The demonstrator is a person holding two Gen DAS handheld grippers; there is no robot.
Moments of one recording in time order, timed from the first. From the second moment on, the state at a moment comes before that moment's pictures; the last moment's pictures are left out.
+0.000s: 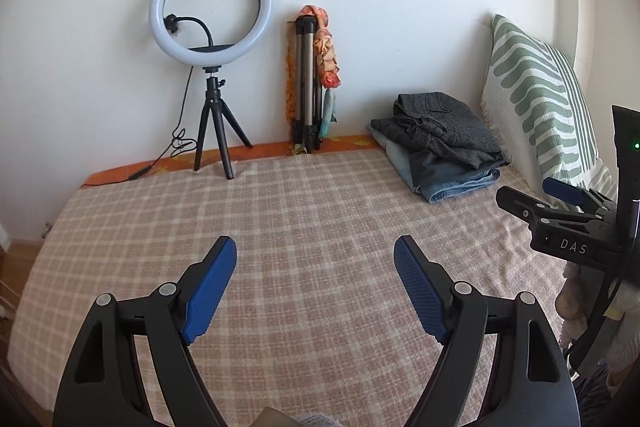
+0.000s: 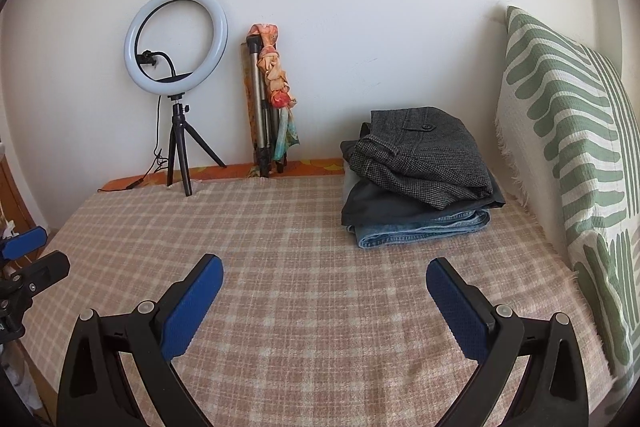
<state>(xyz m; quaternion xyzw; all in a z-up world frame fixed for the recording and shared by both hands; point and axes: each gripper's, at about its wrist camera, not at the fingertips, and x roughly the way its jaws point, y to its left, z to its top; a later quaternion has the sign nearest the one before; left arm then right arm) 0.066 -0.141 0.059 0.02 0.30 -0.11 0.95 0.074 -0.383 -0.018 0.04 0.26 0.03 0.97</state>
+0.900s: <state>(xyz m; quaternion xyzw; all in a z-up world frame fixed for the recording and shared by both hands) 0.057 -0.122 0.040 0.02 0.30 -0.08 0.95 0.070 -0.371 -0.043 0.02 0.26 0.02 0.96</state>
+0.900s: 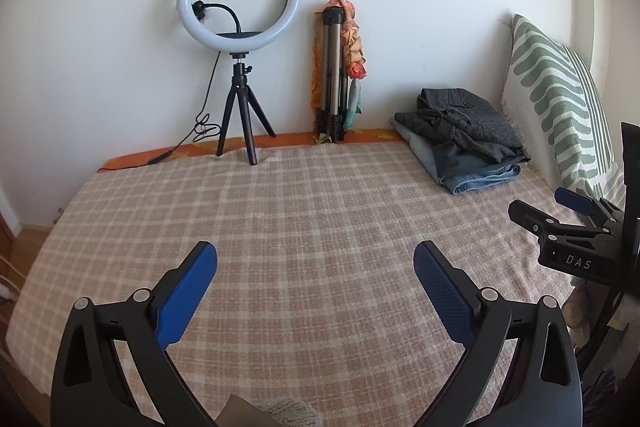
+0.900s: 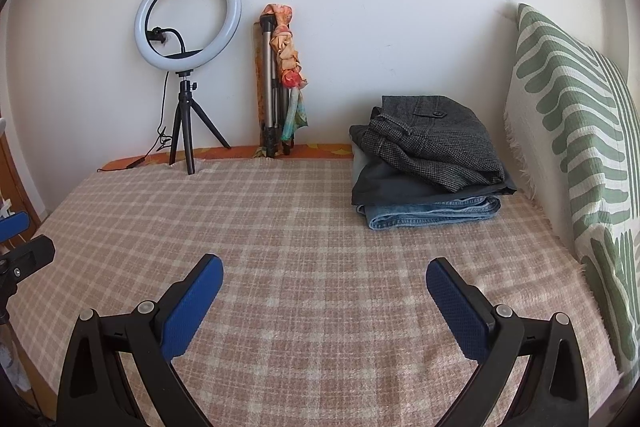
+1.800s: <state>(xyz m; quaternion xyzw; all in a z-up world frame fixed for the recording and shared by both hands) 0.051 -0.127 0.044 0.03 0.29 -0.09 0.95 0.070 -0.374 -0.042 0.03 0.26 0.01 0.96</state>
